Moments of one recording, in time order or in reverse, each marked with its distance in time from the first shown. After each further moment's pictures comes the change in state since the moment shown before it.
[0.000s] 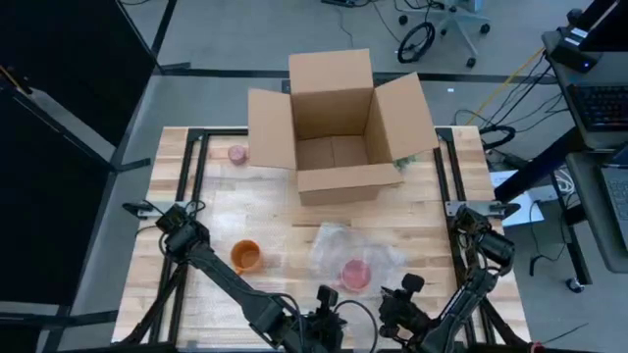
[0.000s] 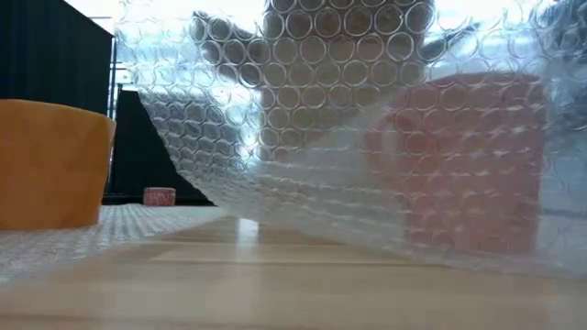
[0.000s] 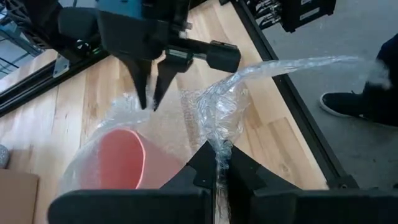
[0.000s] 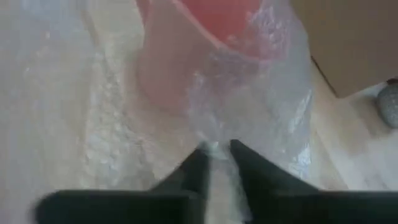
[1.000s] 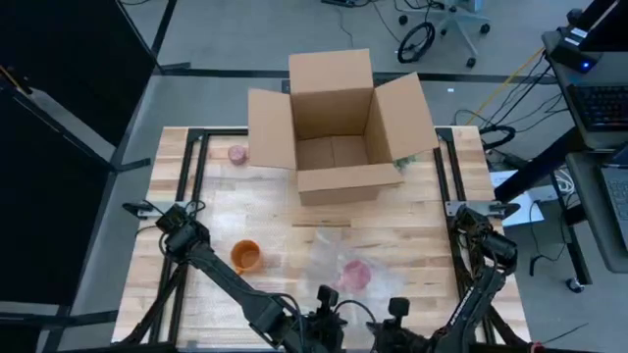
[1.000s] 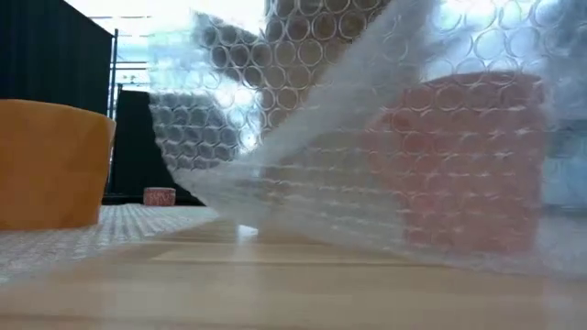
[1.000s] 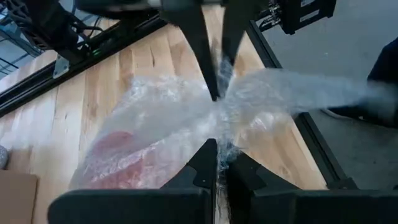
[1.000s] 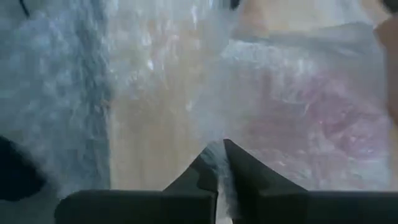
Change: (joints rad) left arm -0.003 0.000 0.000 0.014 0.000 -0.001; right arm 0.028 0.000 0.173 0.286 0.049 -0.340
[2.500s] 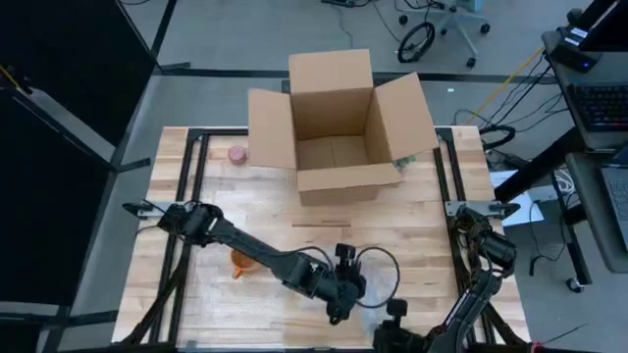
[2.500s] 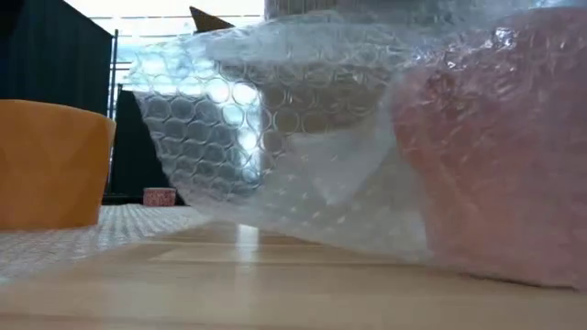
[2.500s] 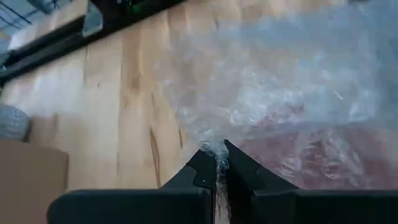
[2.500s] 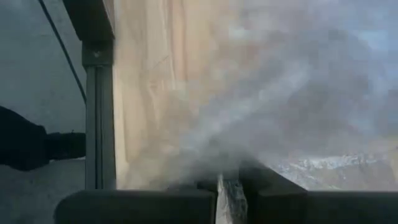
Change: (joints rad) left arm 0.247 -0.001 -0.077 0.040 0.127 0.053; right arm 0.000 0.015 -0.099 0.126 -0.089 -0.009
